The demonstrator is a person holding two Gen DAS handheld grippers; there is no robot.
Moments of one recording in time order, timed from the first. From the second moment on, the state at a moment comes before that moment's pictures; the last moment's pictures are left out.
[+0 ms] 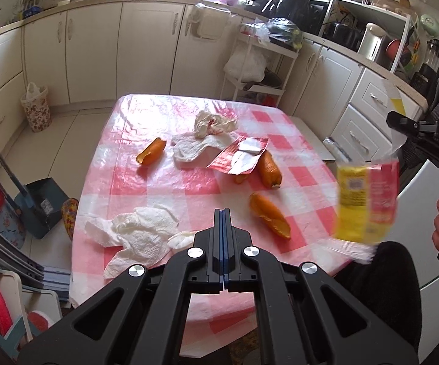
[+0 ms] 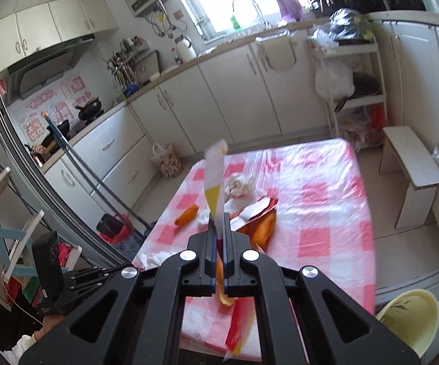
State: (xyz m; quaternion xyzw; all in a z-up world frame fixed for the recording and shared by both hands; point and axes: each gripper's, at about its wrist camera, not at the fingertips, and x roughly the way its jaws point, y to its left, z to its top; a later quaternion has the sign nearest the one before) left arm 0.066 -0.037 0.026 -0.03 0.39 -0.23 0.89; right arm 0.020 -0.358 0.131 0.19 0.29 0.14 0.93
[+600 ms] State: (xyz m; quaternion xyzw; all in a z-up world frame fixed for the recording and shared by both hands) left arm 0.102 -0.063 -0.060 0.14 0.46 -0.17 0.86; right arm -0.058 -0.496 0.107 0.25 0.27 0.00 0.93
